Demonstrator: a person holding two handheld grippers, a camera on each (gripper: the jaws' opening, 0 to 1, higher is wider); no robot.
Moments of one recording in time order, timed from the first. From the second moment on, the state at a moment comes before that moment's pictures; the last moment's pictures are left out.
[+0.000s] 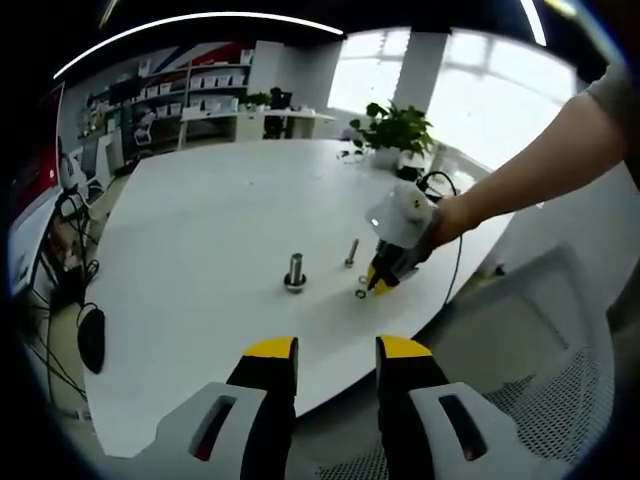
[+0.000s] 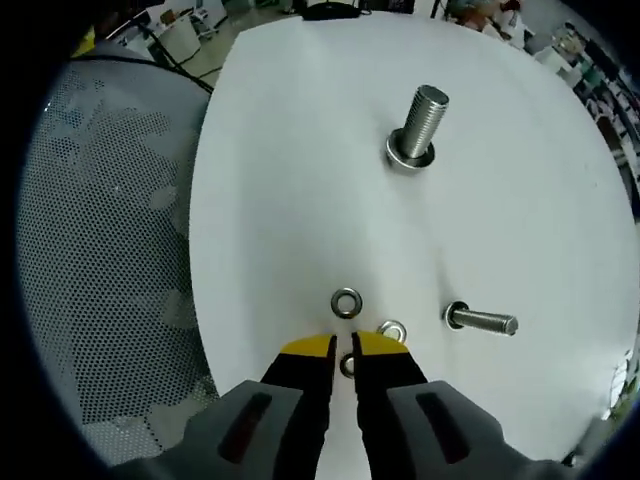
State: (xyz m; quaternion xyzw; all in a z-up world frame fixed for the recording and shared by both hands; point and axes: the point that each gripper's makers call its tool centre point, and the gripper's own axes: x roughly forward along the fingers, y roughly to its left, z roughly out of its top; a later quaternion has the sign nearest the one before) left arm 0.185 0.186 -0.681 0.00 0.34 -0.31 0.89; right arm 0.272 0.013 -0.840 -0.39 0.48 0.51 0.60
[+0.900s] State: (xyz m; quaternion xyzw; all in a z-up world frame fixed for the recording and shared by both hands) left arm 0.186 0.186 -0.681 0.00 0.34 -0.31 0.89; right arm 0.272 -0.009 -0.841 -0.41 0.47 0.51 0.60
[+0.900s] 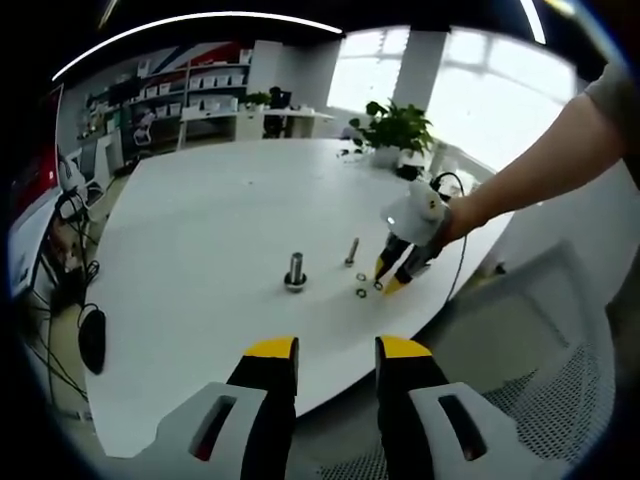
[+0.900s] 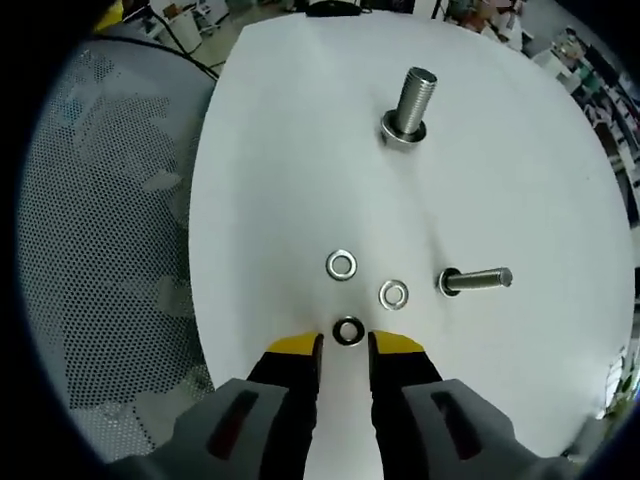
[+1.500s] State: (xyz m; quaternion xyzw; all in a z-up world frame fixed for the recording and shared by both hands) left arm 0.186 0.187 -0.681 0.00 0.34 -0.31 0.89; right arm 0.273 -0.004 -0.842 -0.42 0.48 0.49 0.59
